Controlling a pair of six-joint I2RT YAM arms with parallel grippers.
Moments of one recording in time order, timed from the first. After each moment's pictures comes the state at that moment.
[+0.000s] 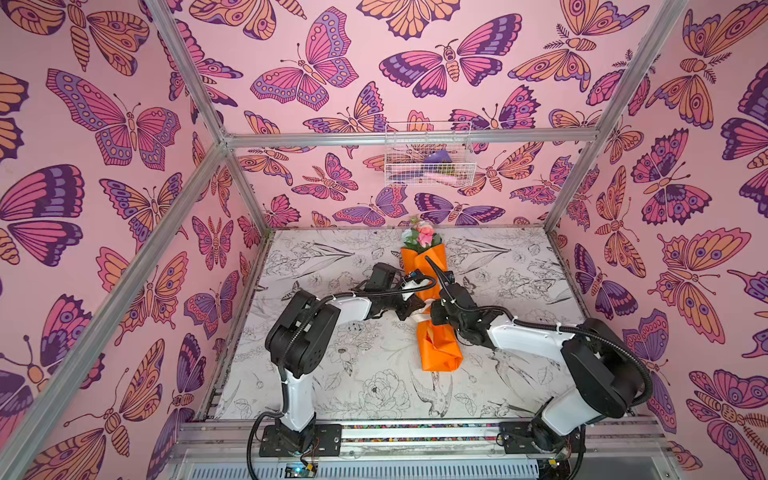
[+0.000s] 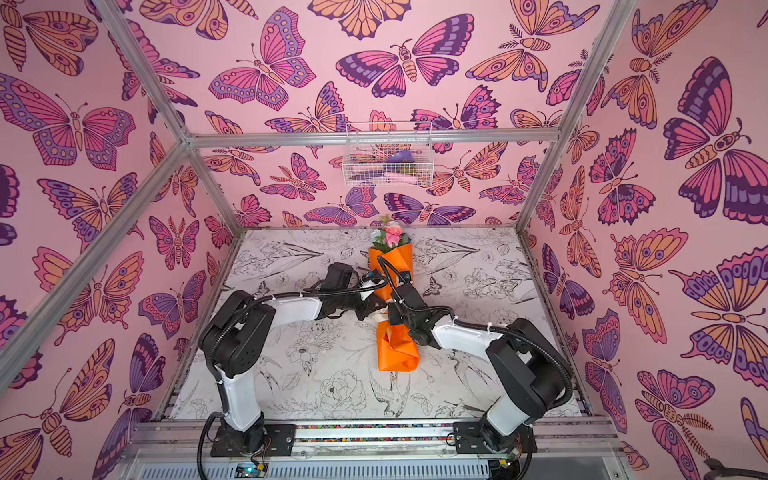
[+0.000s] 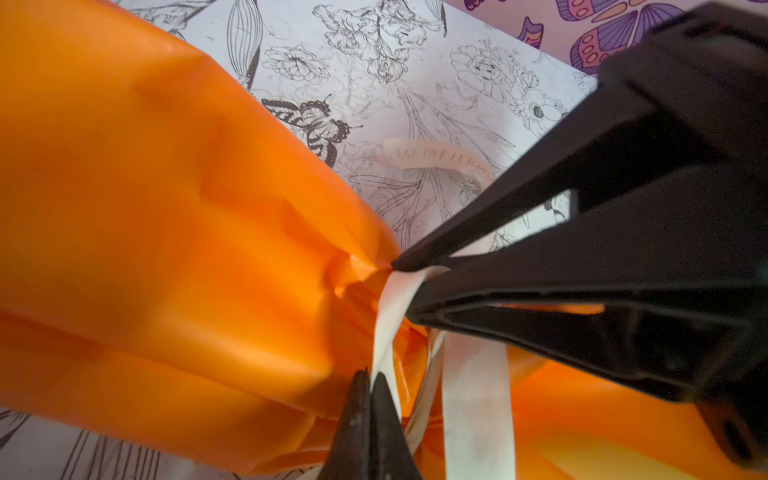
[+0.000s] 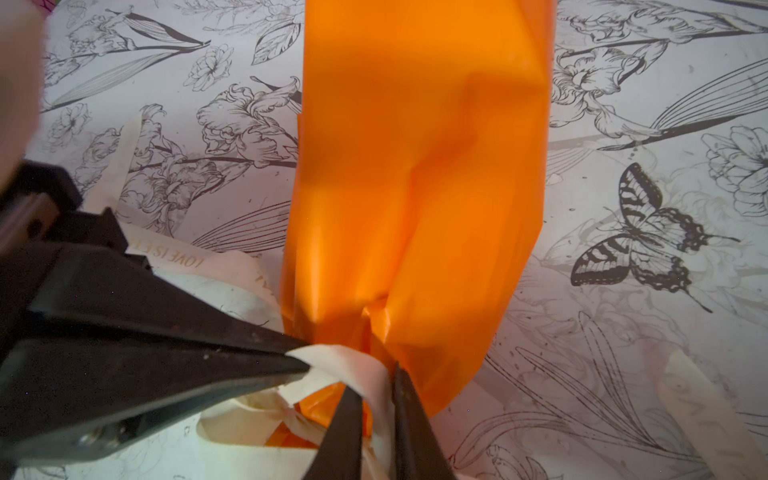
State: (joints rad) left arm -0.54 1.93 1.08 0.12 0.68 0.25; right arm 0.71 1.57 0.80 0.06 0.23 0.45
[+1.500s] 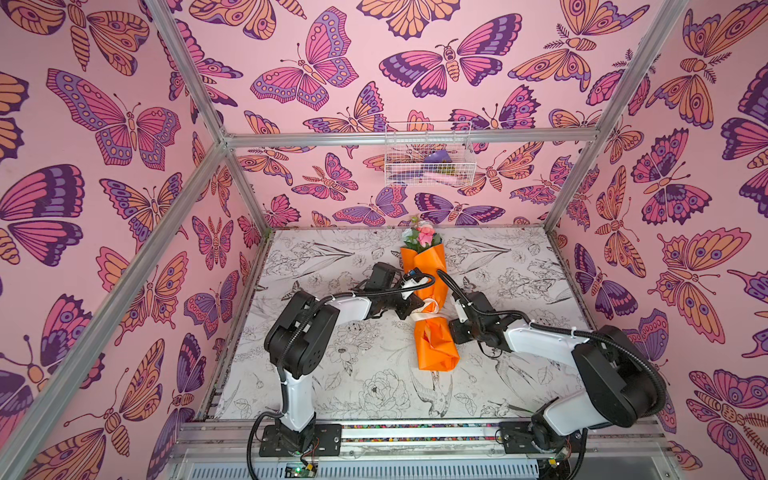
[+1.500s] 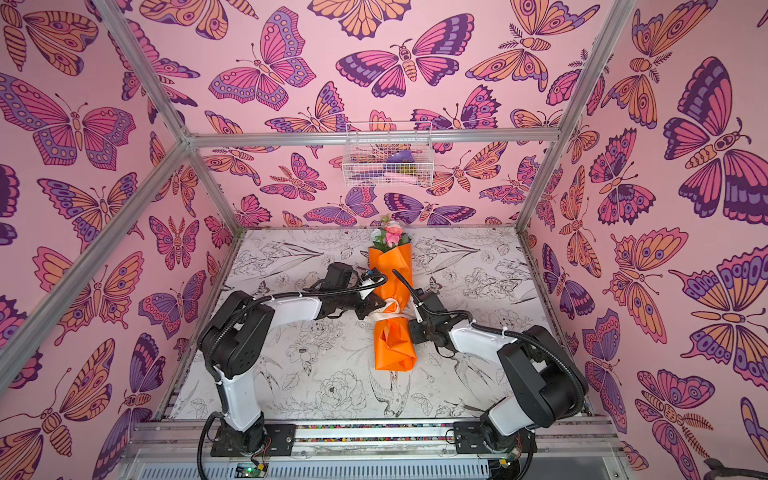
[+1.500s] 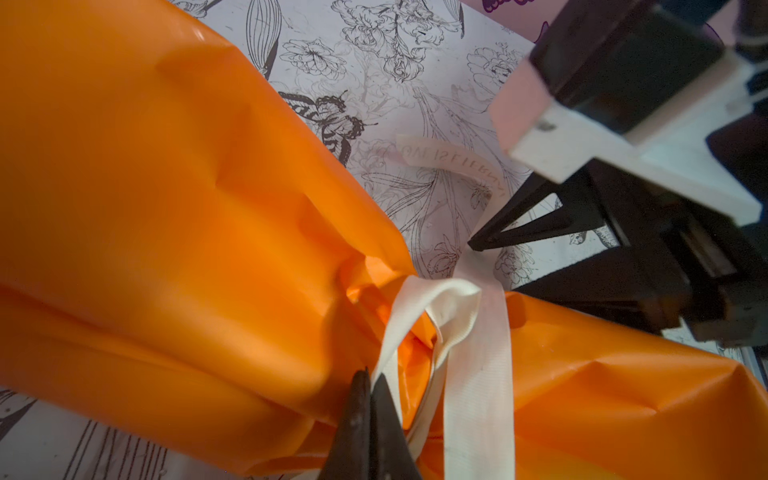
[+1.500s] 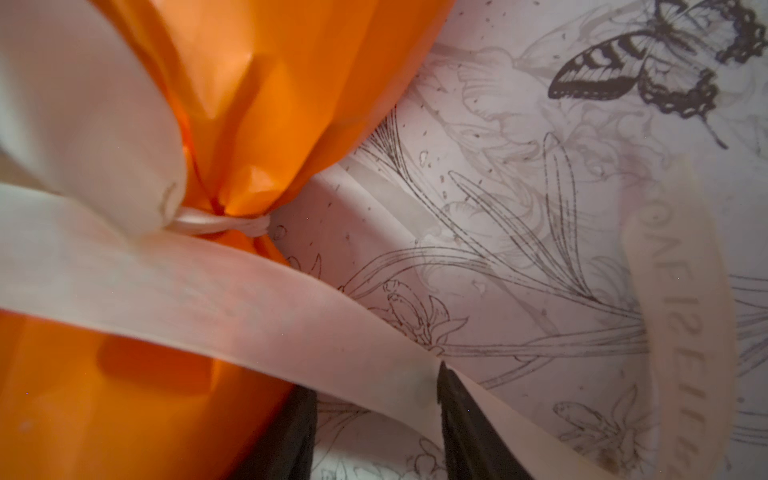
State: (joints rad) left arm -0.54 1.92 1.08 0.11 0.64 0.21; right arm 0.56 1.53 0.67 -0.11 0.04 0.24
